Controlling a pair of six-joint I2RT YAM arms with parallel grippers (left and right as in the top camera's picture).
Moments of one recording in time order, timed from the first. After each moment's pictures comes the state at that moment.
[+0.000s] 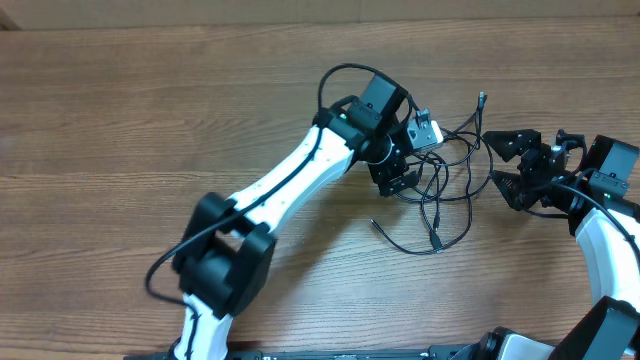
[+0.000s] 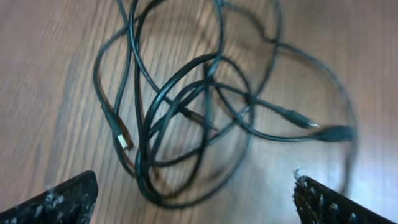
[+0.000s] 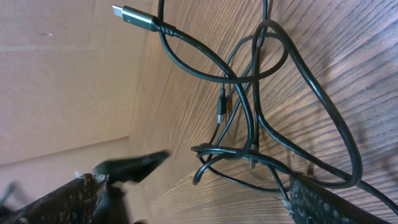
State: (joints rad) left arm -0.68 2.08 1.69 -0.65 0.37 0.52; right arm -0.43 1.42 0.83 -0.36 -0.87 0.70
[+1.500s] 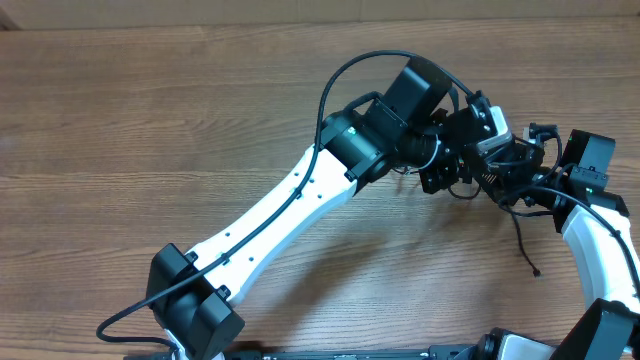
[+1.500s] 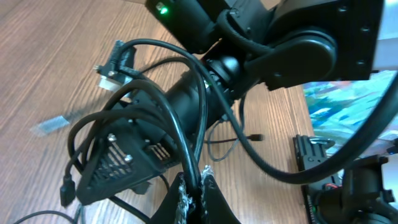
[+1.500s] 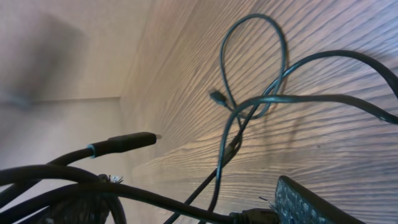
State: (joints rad) left arm -0.83 1.87 1.83 -0.63 0.63 0.26; right arm -0.33 1.42 0.83 -0.38 -0.90 0.57
